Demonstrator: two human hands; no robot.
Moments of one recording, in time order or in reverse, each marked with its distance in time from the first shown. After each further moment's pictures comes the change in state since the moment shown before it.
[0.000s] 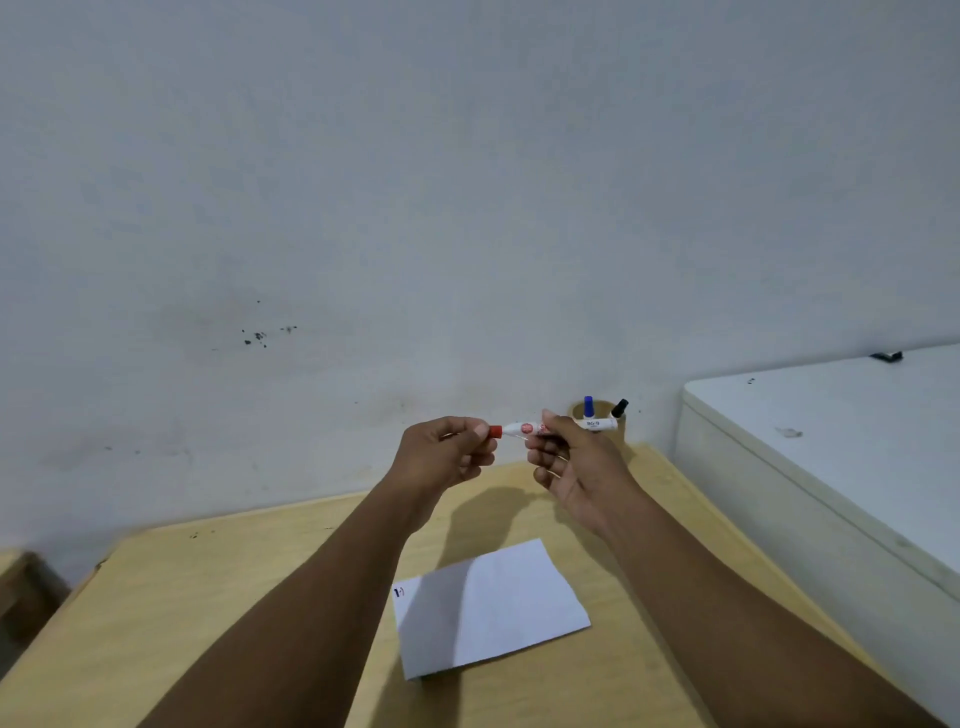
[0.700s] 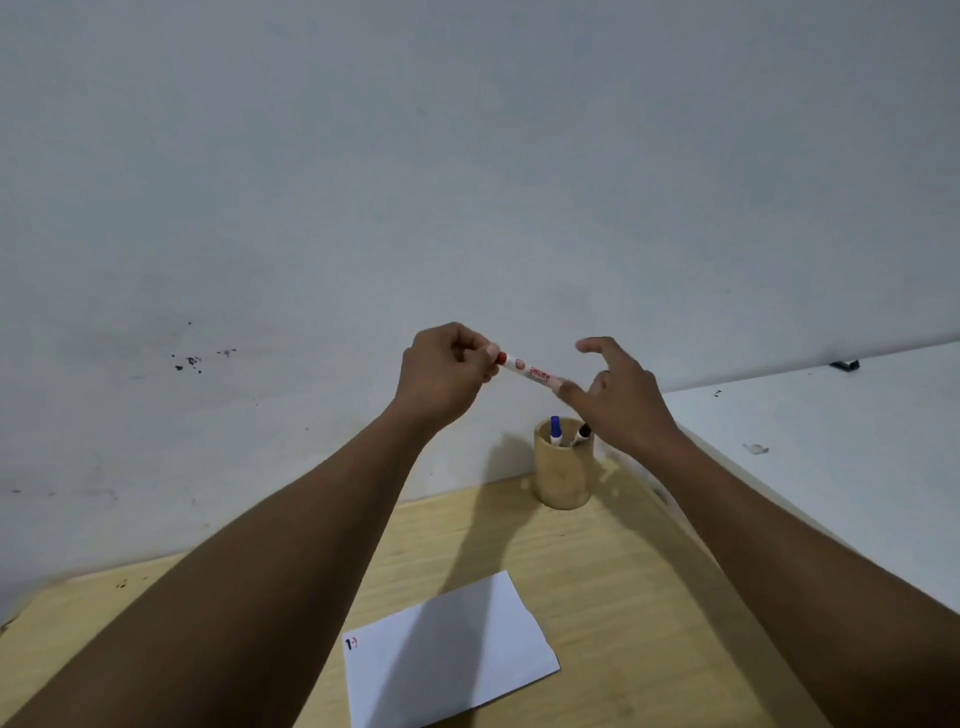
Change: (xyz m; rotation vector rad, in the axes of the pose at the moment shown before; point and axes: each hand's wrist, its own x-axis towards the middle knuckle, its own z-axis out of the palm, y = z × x) left_hand 0.061 0.080 0.058 0.431 0.109 0.433; right_hand 0.026 -0.099 -0.042 -1.099 0.205 -0.605
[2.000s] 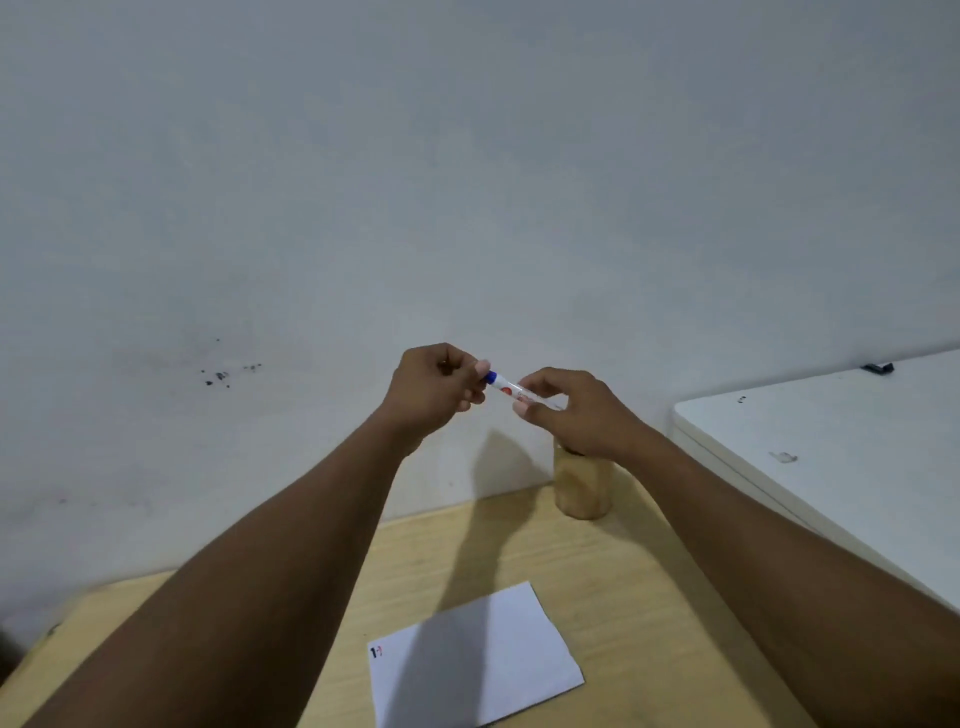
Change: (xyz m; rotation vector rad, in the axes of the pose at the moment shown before) left_hand 0.004 -0.011 -0.034 -0.027 -0.081 -0.118; right_hand 0.009 -0.018 0.036 0.077 -0.313 -0.141
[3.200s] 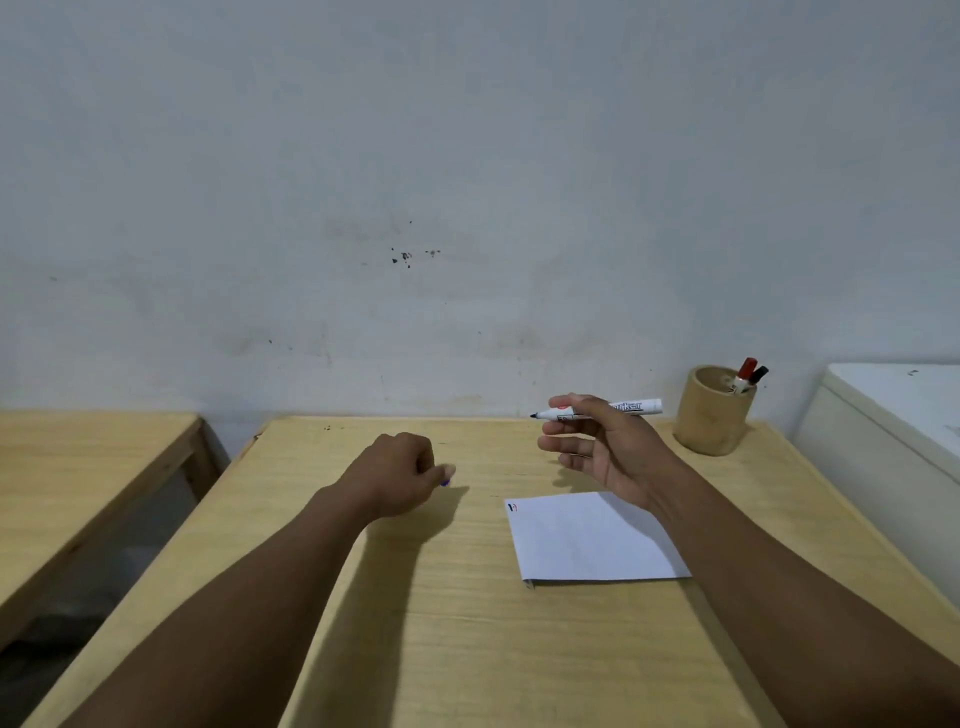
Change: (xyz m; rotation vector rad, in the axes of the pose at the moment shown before) left_hand -0.178 -0.159 -0.141 0.718 -0.084 -0.290; right_hand -0.070 -0.033 0.144 1.006 -0.303 0.451
